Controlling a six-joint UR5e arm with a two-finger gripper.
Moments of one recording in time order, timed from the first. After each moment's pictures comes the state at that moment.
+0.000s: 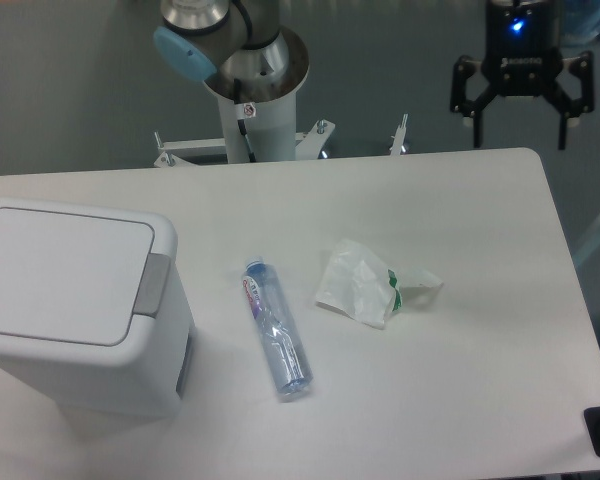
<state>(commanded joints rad) 2.86 -1.57 -1.60 -0.99 1.26 1.21</state>
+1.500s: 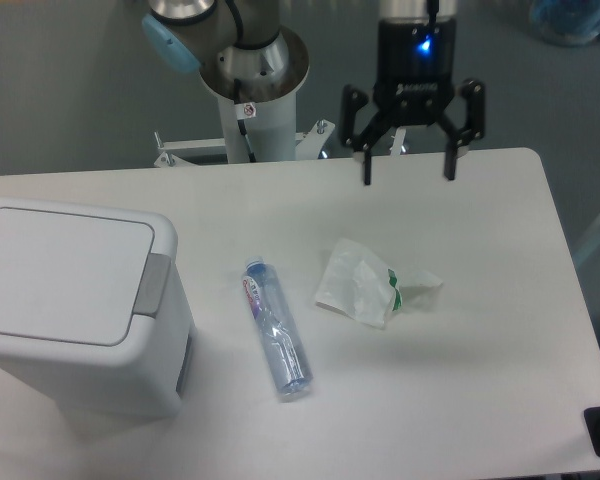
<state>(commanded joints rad) 2.63 -1.59 -1.63 -0.92 1.15 0.22</state>
